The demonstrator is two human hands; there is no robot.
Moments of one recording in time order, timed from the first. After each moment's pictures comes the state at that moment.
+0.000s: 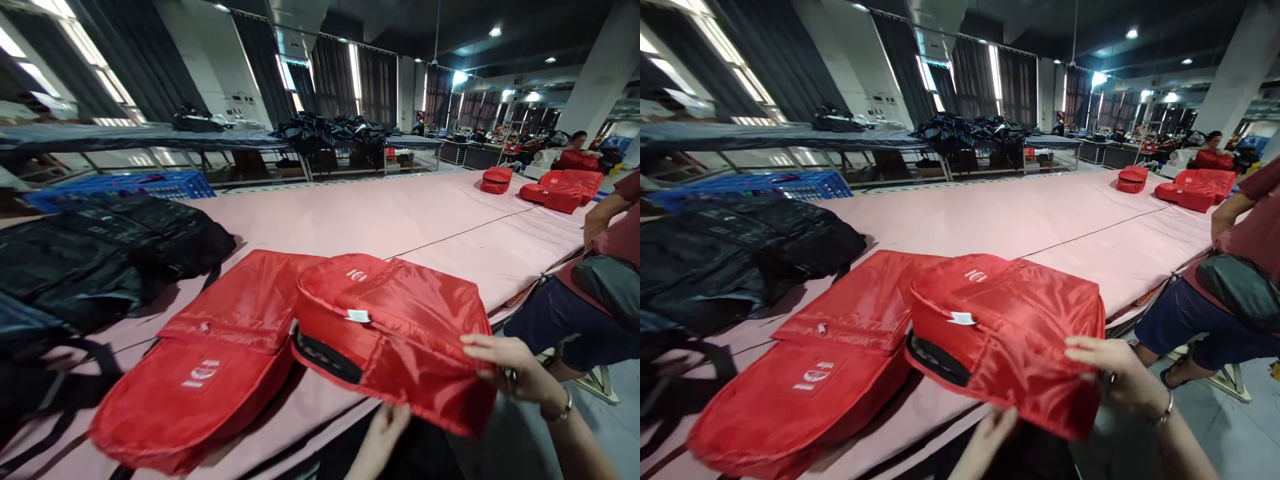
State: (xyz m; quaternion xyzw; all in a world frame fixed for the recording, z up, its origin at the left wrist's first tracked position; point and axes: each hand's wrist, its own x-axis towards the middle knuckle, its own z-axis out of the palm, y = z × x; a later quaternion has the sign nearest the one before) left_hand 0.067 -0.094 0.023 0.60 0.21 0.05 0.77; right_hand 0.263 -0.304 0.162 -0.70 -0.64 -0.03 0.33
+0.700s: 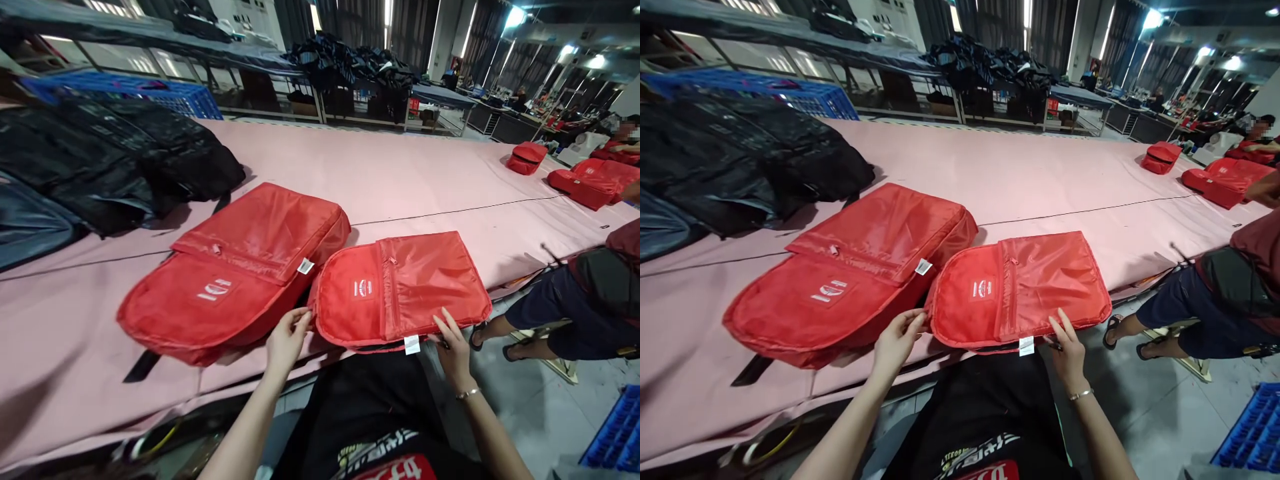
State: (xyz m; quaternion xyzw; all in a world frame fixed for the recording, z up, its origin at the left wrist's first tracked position) left_hand 0.032 0.061 0.011 0.69 0.45 0.27 0.50; right_hand 0.223 -0.256 0.005 -0.82 -0.38 -0.10 0.41
